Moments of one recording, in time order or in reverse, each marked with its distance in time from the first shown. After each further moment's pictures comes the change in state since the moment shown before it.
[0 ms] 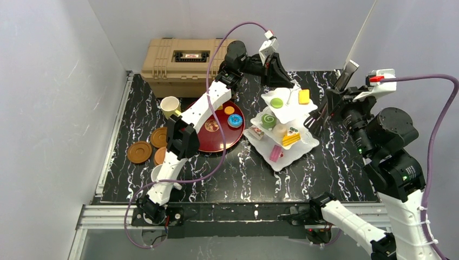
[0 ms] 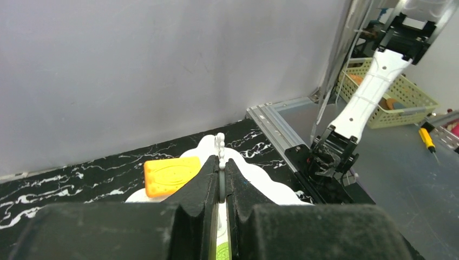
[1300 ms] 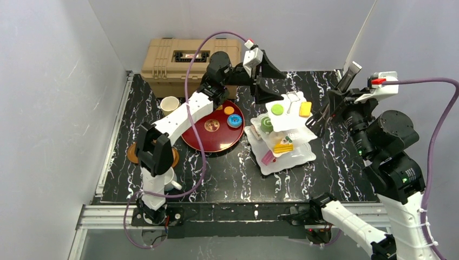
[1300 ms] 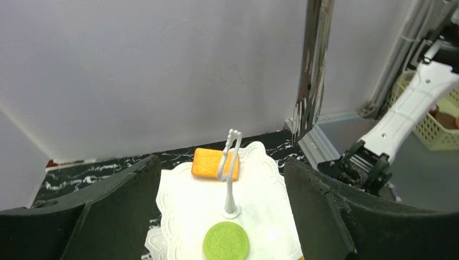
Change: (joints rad) left arm -0.006 -0.440 -0.639 0.123 -0.185 0.246; right arm 0.000 -0.021 -0.024 0.016 0.025 -0.005
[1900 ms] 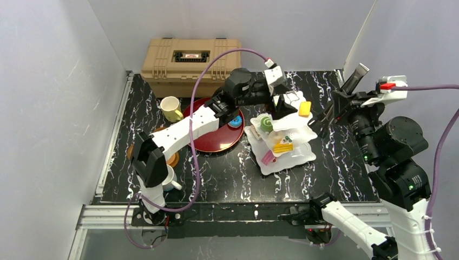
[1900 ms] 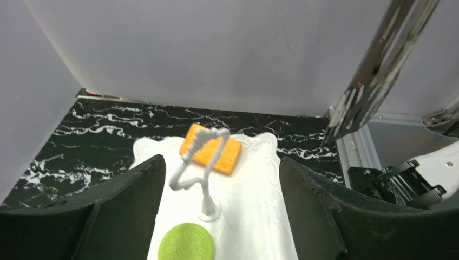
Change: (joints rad) left arm -0.179 -0.154 -0.165 -0.332 -0.505 0.220; right arm 0.000 -0.031 0.005 -0.001 -0.002 -0.005
